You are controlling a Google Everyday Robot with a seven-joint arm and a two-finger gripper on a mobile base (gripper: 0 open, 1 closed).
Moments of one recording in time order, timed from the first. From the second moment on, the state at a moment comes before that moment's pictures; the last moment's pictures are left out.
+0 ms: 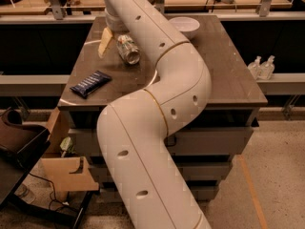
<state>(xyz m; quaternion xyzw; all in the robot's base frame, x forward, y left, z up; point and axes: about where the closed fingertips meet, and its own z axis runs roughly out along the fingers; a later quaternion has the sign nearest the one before) 0.797 0.080 0.861 -0.27 0.95 -0.03 0.14</state>
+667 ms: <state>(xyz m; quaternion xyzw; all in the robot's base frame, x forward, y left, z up) 0.800 0.076 0.846 -0.28 0.95 -0.06 0.12</state>
